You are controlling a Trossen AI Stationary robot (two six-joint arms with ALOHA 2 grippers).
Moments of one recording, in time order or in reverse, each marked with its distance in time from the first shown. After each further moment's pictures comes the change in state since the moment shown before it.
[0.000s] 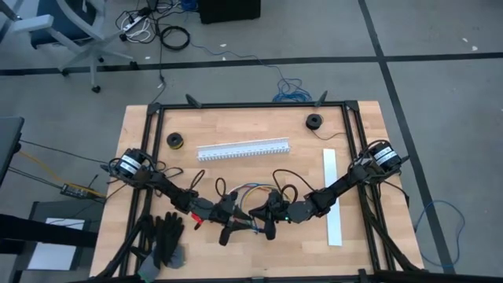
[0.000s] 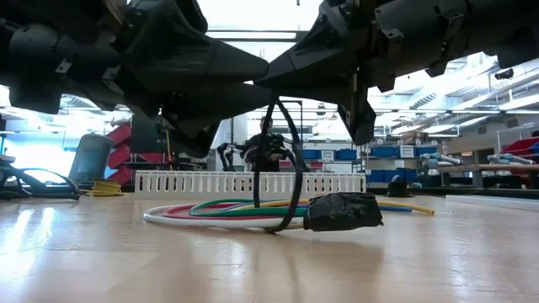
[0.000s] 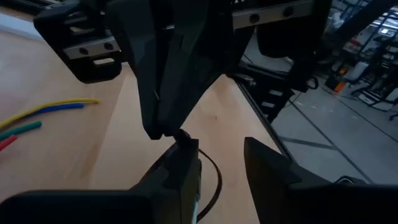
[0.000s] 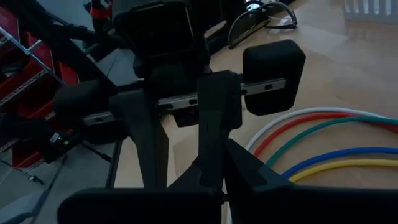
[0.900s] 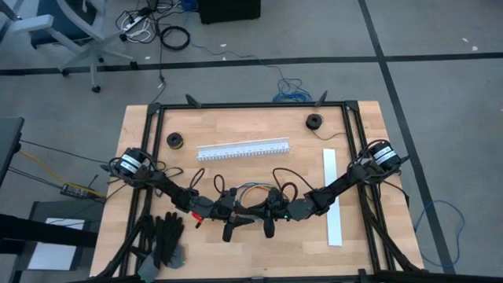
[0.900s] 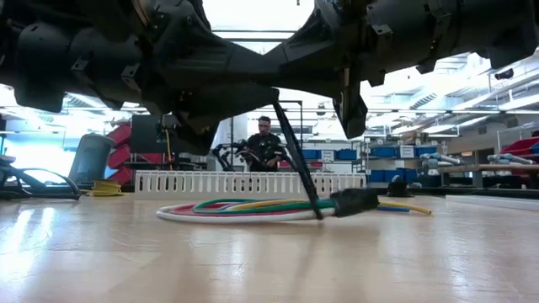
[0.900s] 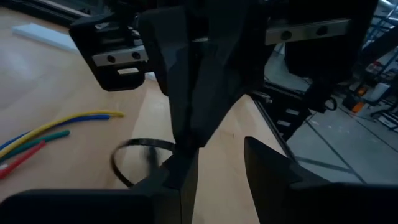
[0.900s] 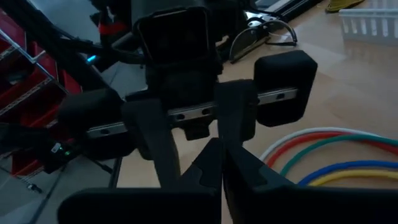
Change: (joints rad) left arm 0.018 -0.001 0.002 0.020 -0.083 -0.032; right arm -0.008 0.000 -0.002 0.062 -0.001 -0.046
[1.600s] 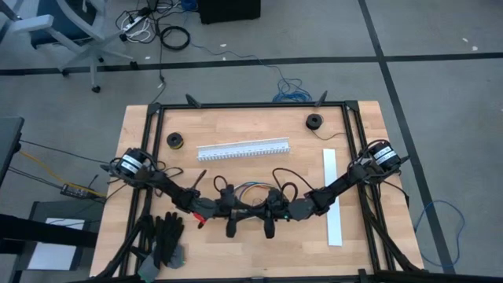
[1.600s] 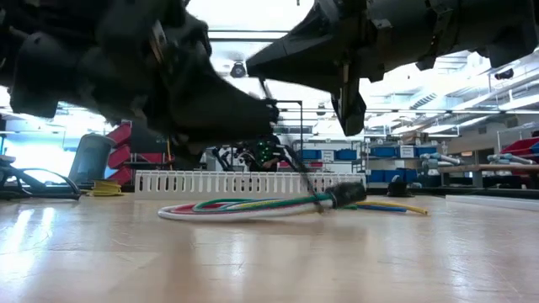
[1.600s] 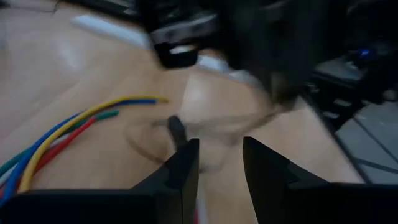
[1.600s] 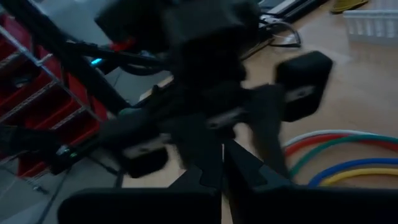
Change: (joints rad) left arm 0.002 0.011 0.000 -0.103 -0.122 -0.010; right arm 0.001 0.000 0.002 0.014 -0.009 0.003
